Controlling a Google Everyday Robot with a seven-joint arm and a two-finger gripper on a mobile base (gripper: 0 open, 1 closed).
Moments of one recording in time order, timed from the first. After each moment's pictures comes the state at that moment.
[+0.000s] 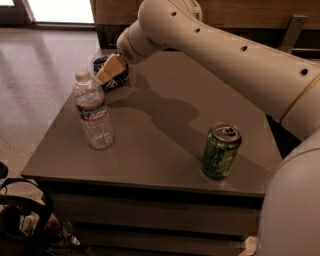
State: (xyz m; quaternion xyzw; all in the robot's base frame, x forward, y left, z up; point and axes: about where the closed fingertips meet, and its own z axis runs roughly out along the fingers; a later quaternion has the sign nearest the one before) arm 0.732 0.120 0.917 -0.50 0.73 0.10 0.45
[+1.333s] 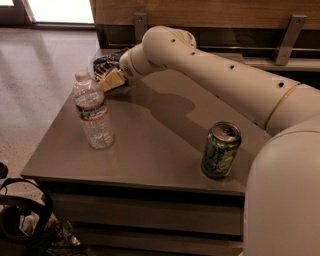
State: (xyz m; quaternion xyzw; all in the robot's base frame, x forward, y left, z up) arm 0.756 0.130 0.851 -0.46 0.76 0.16 0.44
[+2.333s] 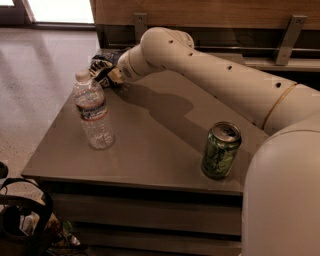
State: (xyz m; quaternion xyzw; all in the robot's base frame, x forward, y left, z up) arm 0.755 0.136 0.846 -0.46 0.76 0.16 0.44
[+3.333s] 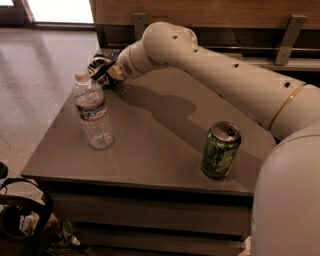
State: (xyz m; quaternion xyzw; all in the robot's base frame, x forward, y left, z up) arm 0.746 0.133 0.866 -0.47 0.74 0.17 0.45
